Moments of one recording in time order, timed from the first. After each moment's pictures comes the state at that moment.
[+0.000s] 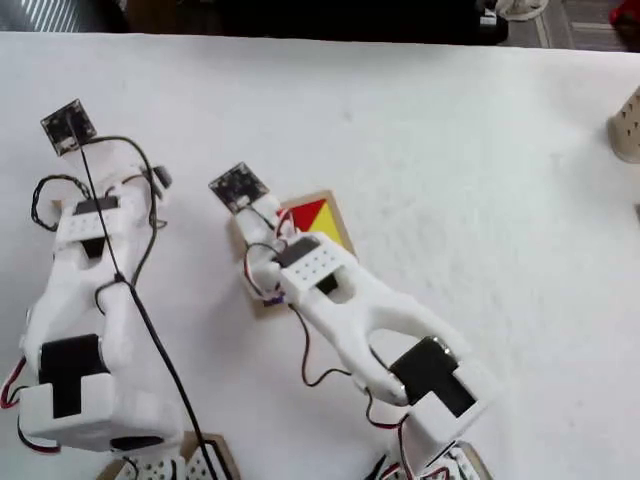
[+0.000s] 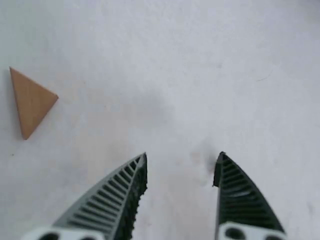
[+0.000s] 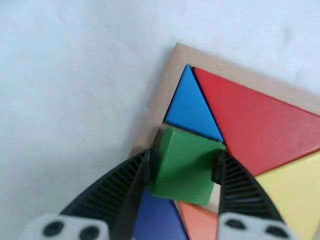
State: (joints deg) left arm -17.9 1.9 33.0 27.2 21.7; right arm -41.8 8.6 28.8 33.6 3.8
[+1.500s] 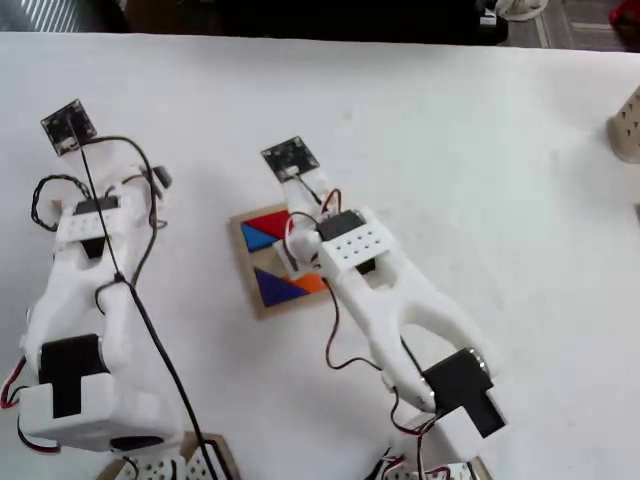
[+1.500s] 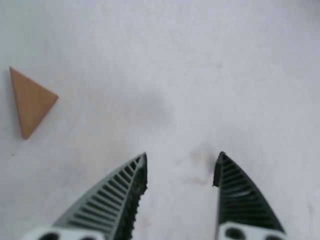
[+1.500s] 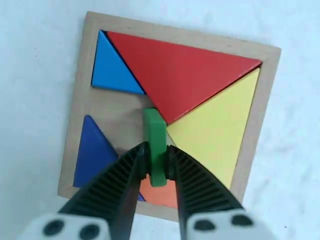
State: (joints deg) left arm -17.9 1.9 33.0 27.2 21.7; right arm -31.5 1.8 27.9 47.6 3.8
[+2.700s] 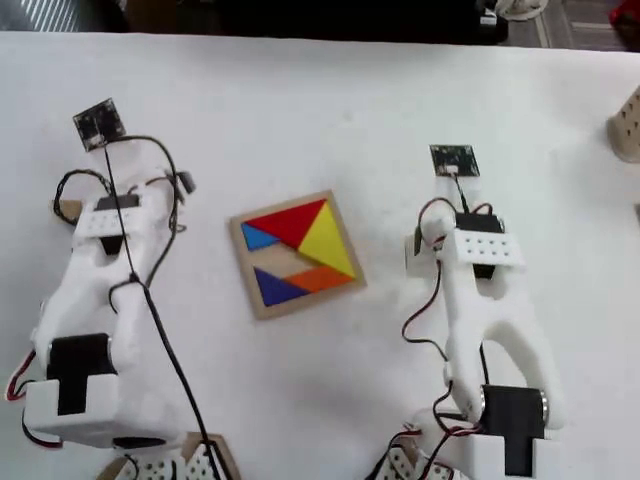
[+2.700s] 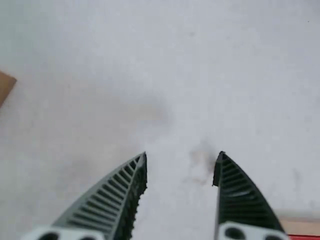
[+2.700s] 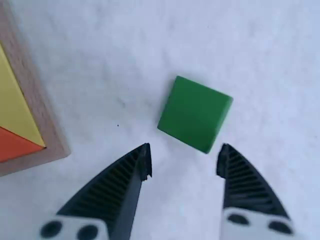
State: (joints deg) left arm -13.0 2.2 33.0 29.8 21.1; right arm 0.9 -10.2 37.6 56.6 7.8
